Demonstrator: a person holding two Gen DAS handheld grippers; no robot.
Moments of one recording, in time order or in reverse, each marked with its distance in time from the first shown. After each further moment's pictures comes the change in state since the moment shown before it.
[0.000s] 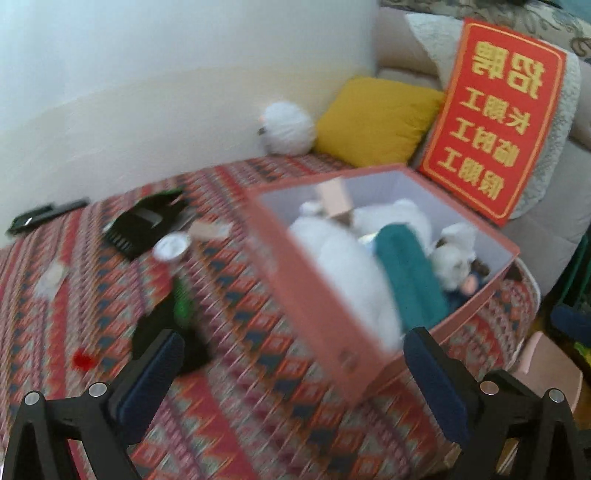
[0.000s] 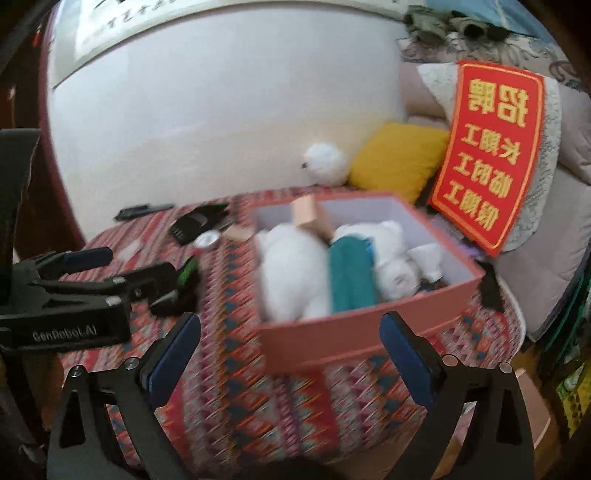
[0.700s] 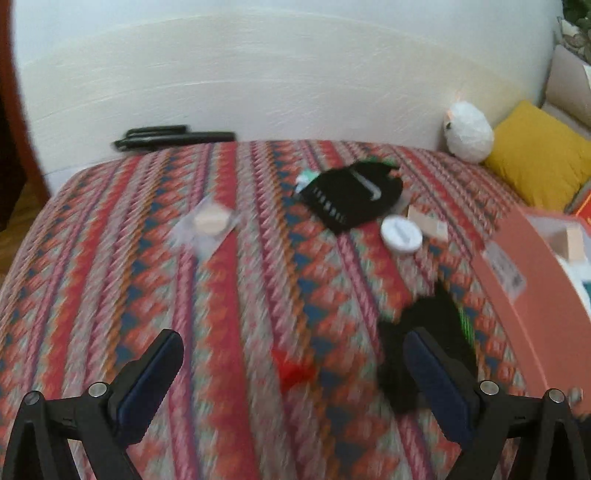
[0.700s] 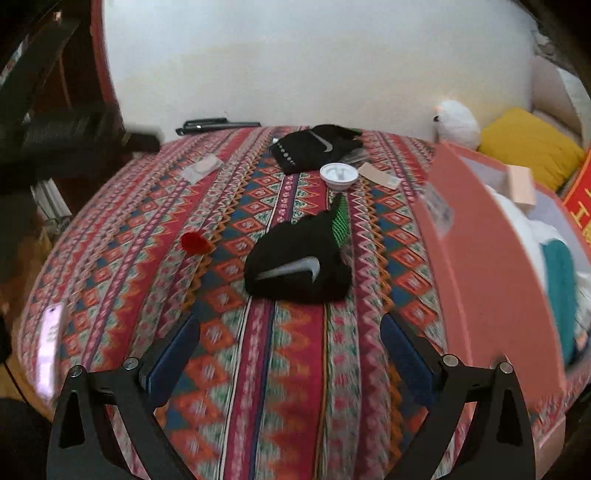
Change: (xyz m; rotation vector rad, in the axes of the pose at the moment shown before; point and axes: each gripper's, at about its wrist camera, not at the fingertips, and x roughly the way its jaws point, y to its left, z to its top) left arm 0.088 0.260 0.010 -0.261 0.071 0.180; right arm 0.199 0.182 0.000 -0.208 0.221 0.165
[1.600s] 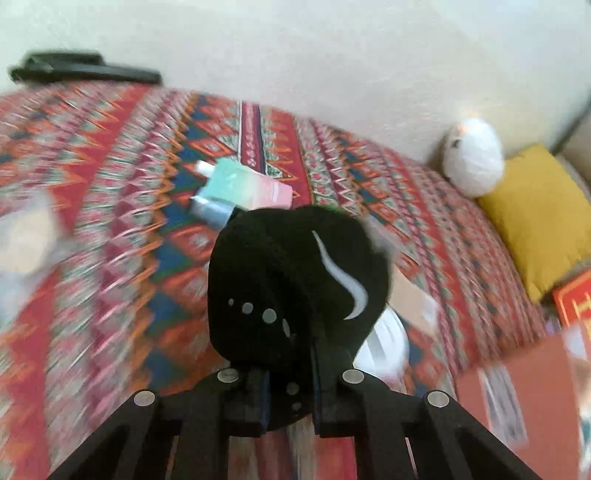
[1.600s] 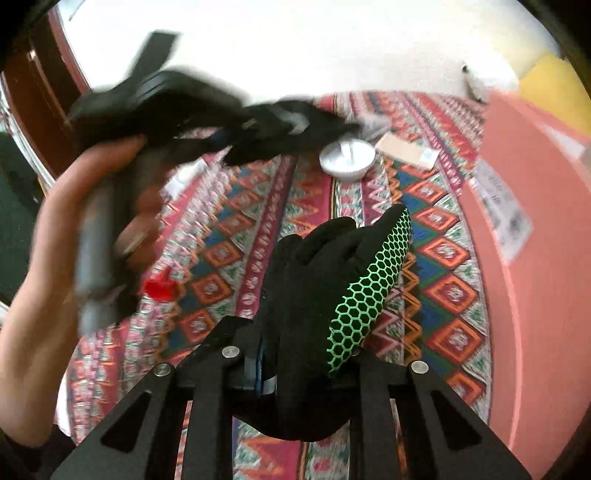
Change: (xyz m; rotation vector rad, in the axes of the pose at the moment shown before) left arm 0.153 -0.037 0.061 -0.216 0.093 -0.215; right arm 0.070 -0.057 0.045 0.107 0.068 0.209
